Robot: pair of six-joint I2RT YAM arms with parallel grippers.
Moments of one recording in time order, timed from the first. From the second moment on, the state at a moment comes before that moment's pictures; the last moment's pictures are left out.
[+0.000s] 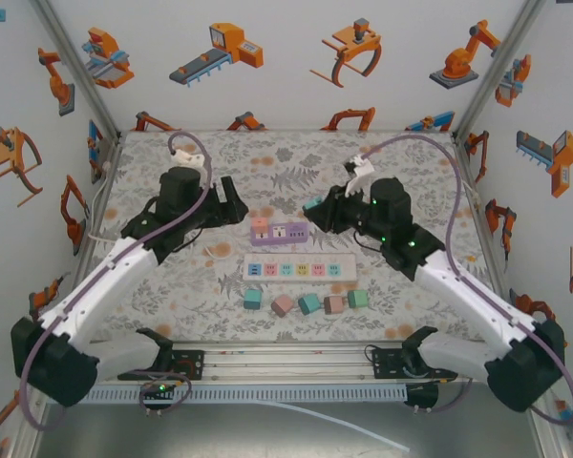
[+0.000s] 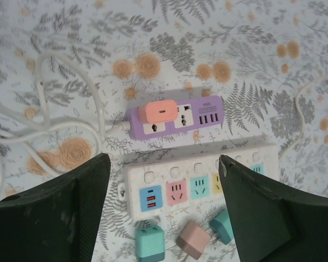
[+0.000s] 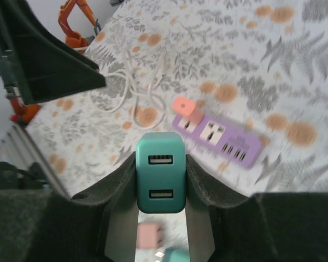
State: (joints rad) left arm -0.53 1.14 1.01 -0.40 -0.02 -0.45; right arm 0.60 1.07 0.88 -0.08 -0.27 0.42
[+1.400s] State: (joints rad) left arm -0.78 0.93 0.90 -0.73 0.67 0.82; right arm 1.00 0.93 0.25 -0.15 -0.12 1.14
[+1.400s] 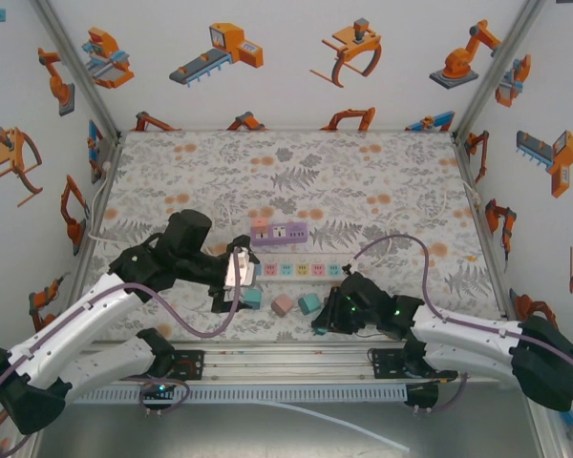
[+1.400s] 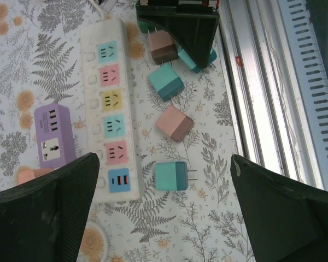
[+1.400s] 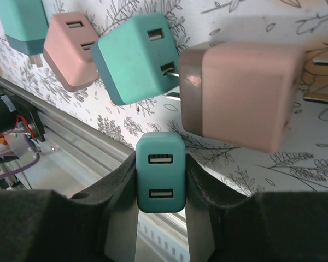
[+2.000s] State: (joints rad) left arm -0.79 0.92 0.90 -0.66 0.64 0.79; right arm 1.02 1.03 0.25 0.03 -0.06 1.15
